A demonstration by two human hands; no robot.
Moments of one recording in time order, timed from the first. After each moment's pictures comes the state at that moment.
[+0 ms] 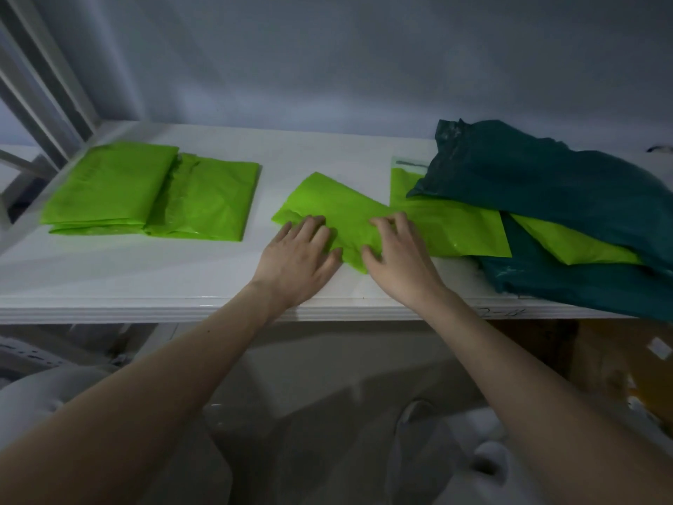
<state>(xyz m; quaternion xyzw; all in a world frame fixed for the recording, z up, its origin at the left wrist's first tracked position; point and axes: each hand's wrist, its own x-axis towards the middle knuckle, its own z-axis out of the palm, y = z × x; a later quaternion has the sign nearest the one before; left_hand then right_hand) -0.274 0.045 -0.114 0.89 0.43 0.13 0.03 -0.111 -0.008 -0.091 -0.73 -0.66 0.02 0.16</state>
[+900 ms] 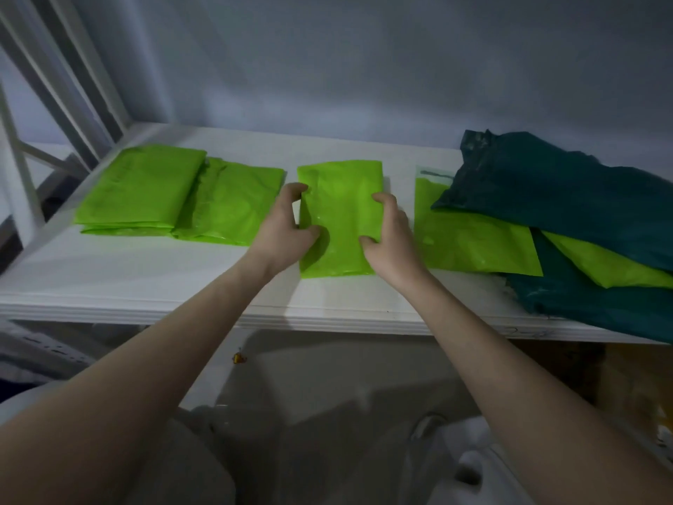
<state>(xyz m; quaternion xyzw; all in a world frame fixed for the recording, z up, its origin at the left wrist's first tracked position) -0.302 0.088 -0.091 0.67 0.51 0.36 0.41 -0.149 0.033 -0.078 -0.73 -0.59 0.19 0.30</state>
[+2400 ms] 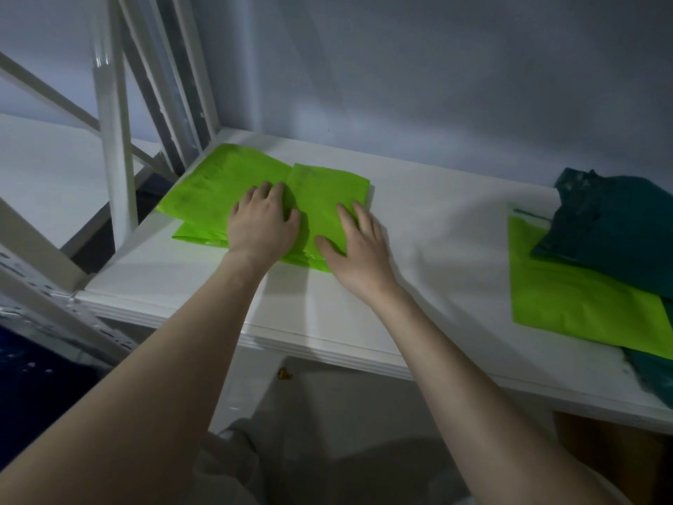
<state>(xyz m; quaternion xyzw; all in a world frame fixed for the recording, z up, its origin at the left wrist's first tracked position) -0.421 0.152 -0.090 0.69 0.70 0.19 0.08 -0.278 0.118 -0.110 -0.66 -0.70 0.13 0.22</state>
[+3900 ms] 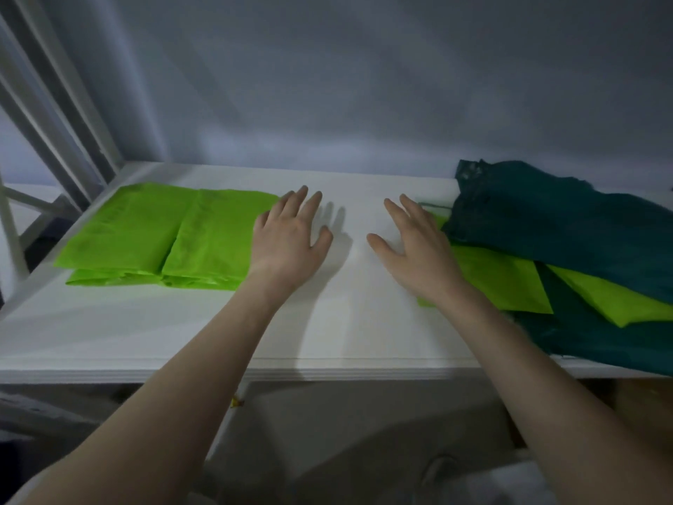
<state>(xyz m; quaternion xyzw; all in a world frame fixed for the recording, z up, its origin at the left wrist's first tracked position) -0.293 0.112 -0.060 0.80 0.55 0.21 0.05 -0.119 0.057 -0.051 -0.73 -0.65 0.06 0.20</state>
